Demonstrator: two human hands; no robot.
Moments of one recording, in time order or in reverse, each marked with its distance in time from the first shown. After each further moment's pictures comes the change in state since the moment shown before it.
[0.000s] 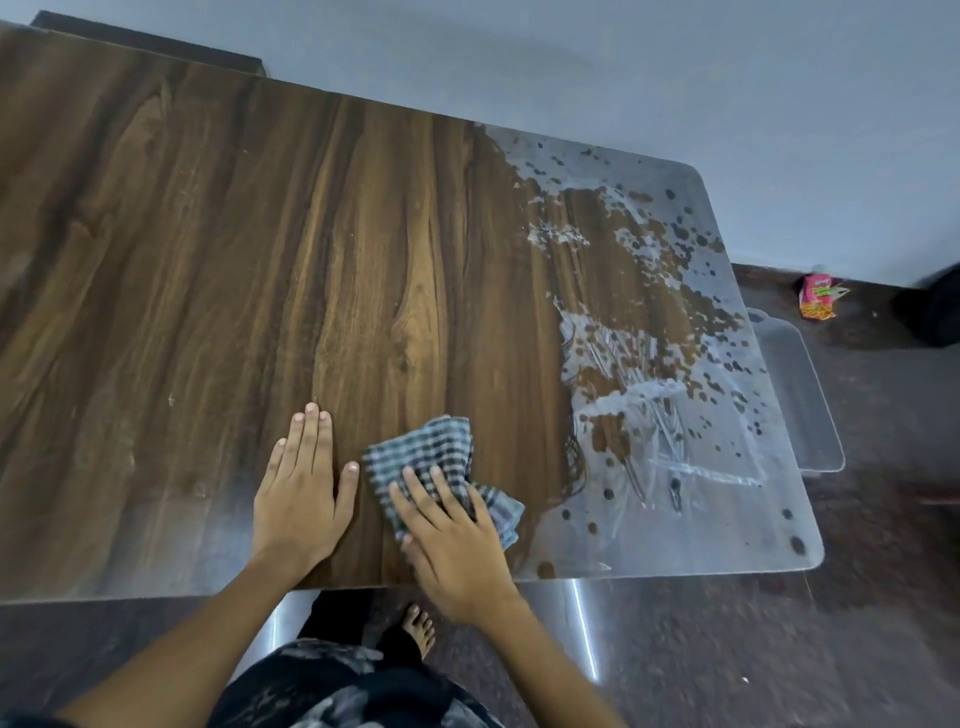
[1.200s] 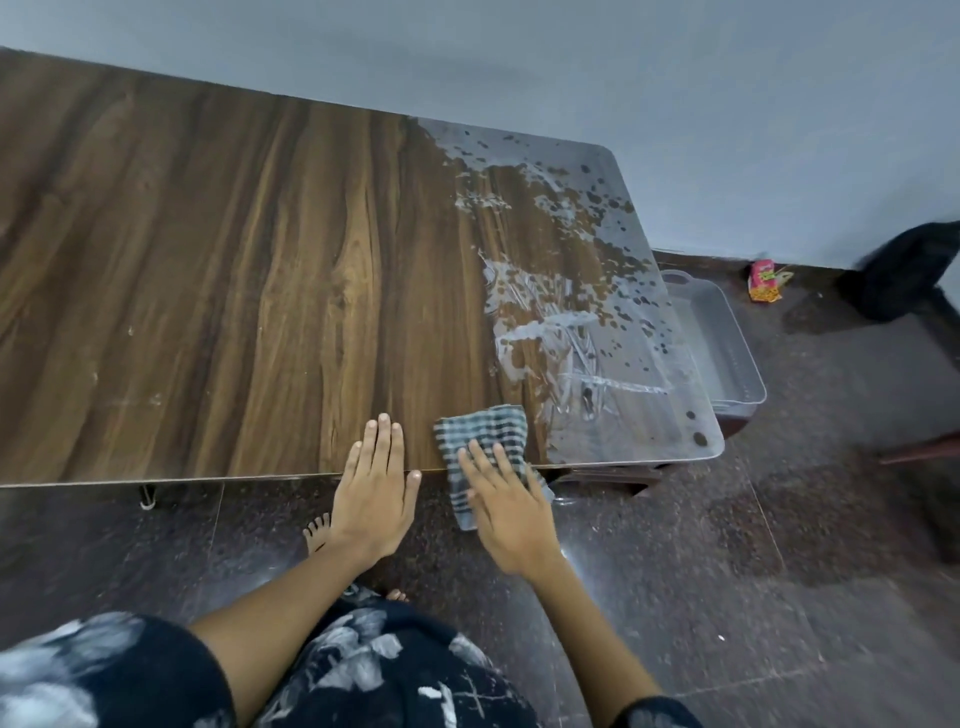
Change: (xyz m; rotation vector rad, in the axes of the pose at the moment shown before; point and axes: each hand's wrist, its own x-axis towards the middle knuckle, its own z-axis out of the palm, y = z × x) left_hand -0.112 0.128 0.035 0.015 -0.094 0.189; right_hand -0.143 0.076 0.008 0.102 0.017 0.226
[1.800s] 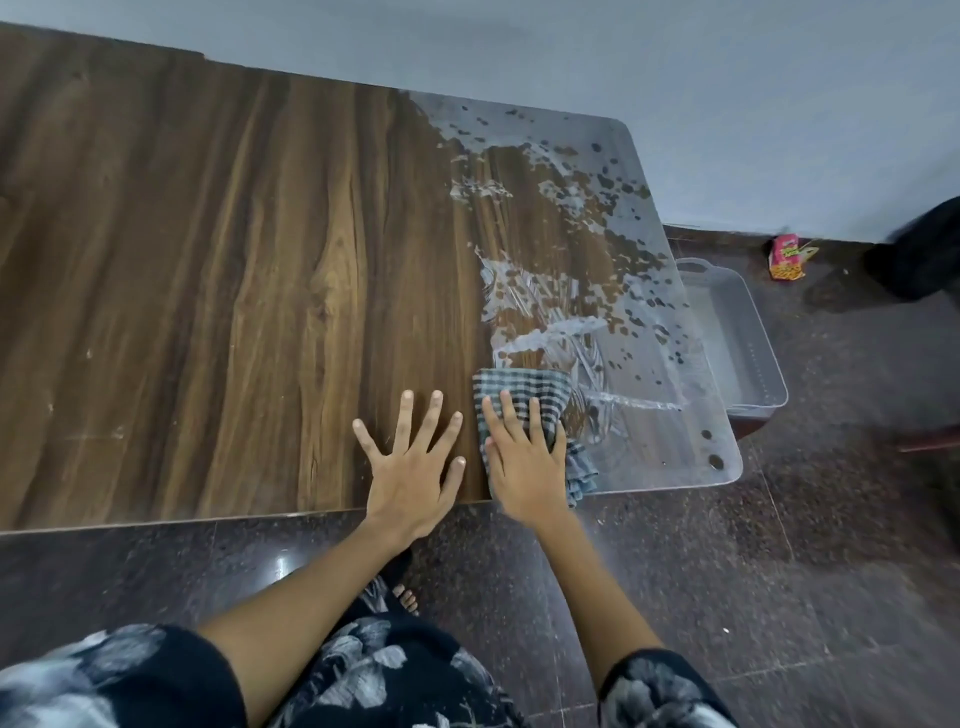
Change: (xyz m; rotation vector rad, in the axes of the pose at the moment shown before) left_hand 0.061 0.039 -0.007 0.093 -0.043 0.131; right_hand 0.073 0.034 -0.029 -0.066 0.029 0.186
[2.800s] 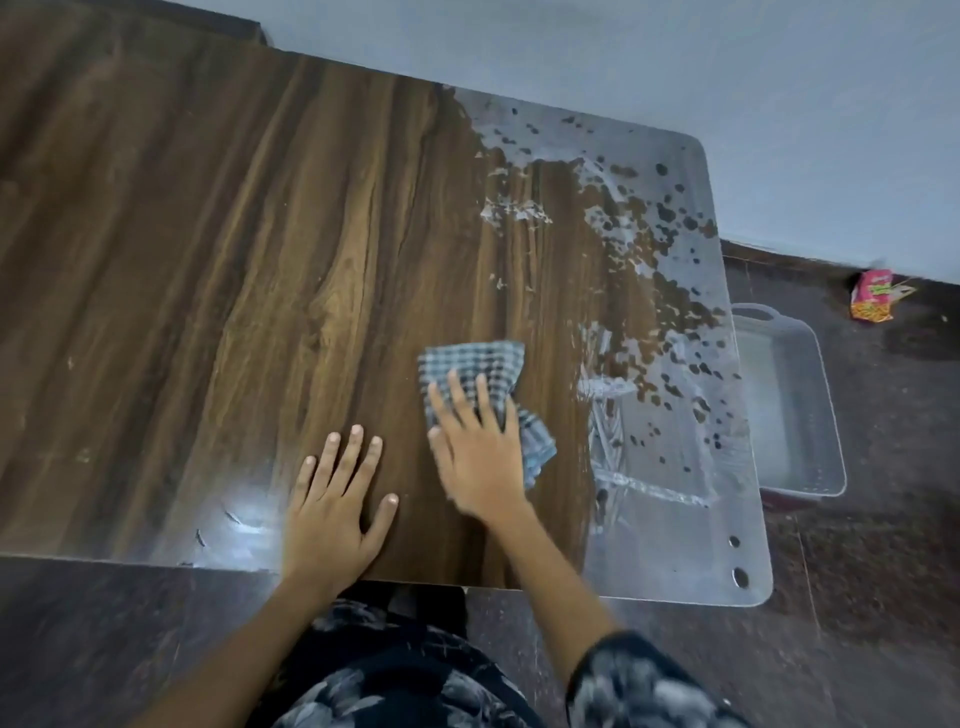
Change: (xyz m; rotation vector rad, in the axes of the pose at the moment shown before) left_hand 0.012 -0.037 0.000 -0.131 0.089 -0.302; right_hand 0.106 -0.020 -0.016 0.032 0.040 -0.307
